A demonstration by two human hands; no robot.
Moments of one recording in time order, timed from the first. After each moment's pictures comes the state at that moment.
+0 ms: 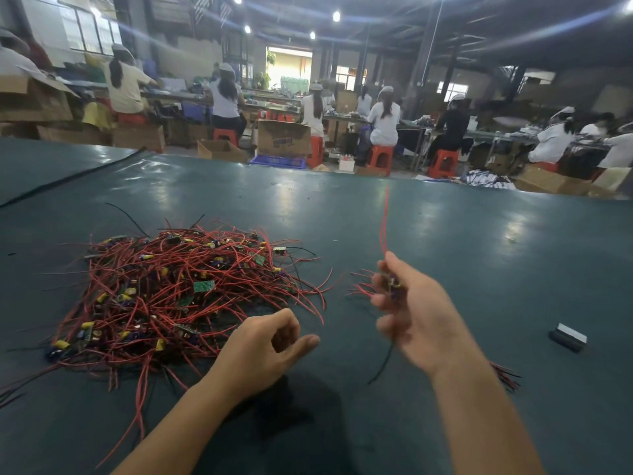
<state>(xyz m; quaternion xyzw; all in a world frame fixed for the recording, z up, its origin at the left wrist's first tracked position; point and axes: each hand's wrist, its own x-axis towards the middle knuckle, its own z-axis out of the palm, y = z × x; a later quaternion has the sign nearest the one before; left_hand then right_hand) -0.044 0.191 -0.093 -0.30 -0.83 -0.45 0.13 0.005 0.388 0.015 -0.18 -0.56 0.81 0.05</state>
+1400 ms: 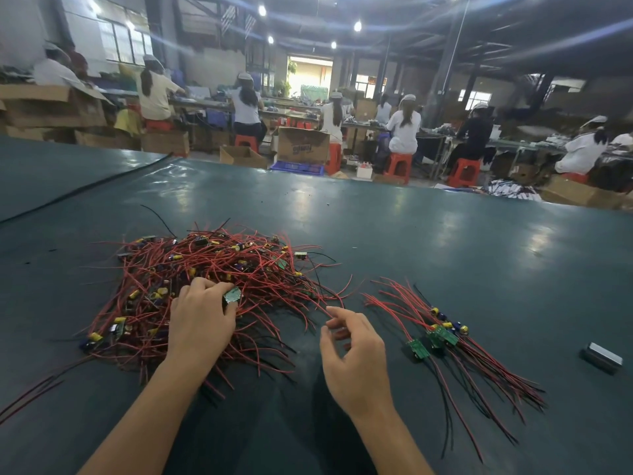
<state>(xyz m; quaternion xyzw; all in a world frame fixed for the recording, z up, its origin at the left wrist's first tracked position) -0.074 0.125 -0.079 0.02 -0.95 -0.23 0.23 -0.006 0.328 -0.095 0.02 -0.85 0.46 0.27</state>
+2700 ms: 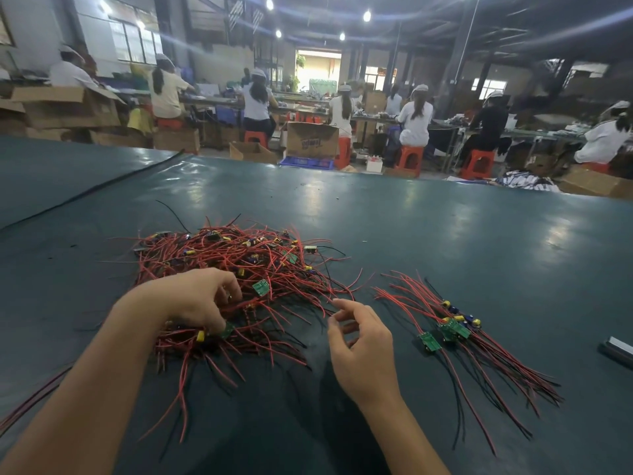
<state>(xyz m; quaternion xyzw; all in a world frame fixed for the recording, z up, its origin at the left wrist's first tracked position) -0.081 0.084 -0.005 -0.09 -0.96 -0.17 -0.18 -0.009 0.324 -0.095 0.02 -0.83 0.50 0.26</state>
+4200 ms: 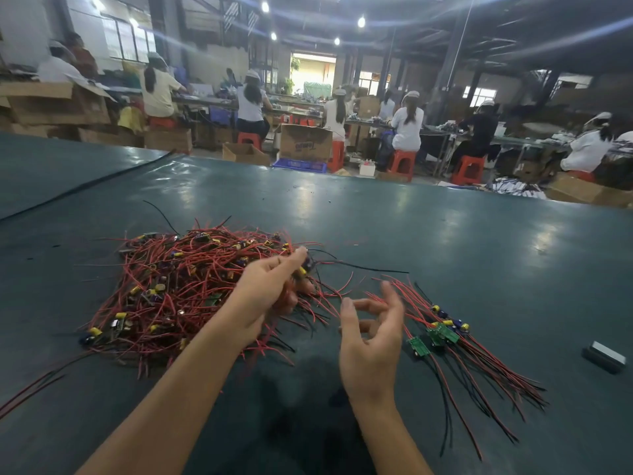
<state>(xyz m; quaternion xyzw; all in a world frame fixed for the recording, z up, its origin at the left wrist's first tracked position) -0.063 0.189 -0.014 -0.03 -0.66 -0.75 -0.06 -0.008 0.320 -0.079 -0.06 -0.67 0.66 0.34</state>
